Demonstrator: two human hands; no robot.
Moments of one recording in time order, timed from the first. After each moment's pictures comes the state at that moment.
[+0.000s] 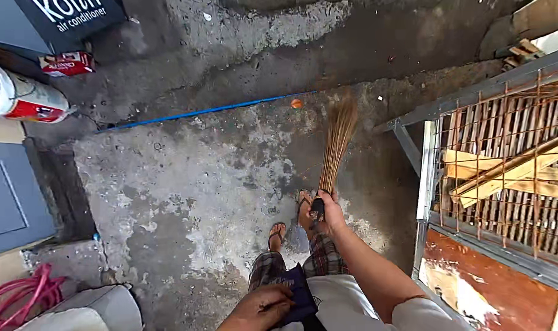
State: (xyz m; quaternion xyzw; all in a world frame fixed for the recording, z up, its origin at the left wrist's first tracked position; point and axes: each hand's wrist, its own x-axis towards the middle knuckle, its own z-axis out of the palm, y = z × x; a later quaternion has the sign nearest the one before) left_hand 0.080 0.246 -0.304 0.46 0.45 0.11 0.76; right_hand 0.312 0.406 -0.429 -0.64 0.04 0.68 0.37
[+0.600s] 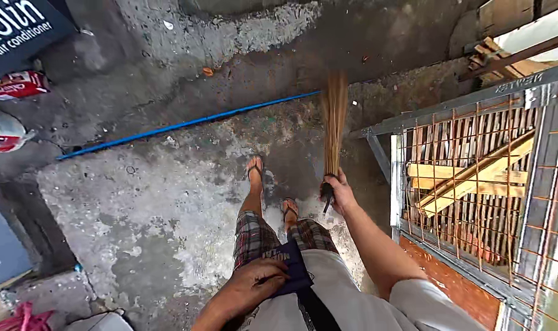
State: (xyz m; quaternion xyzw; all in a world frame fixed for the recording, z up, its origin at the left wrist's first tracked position) left_hand 0.124 0.415 -0.310 0.54 0.42 0.06 0.73; right_hand 0.433 0.535 -0.444 -0.69 -0.06 0.66 0.31
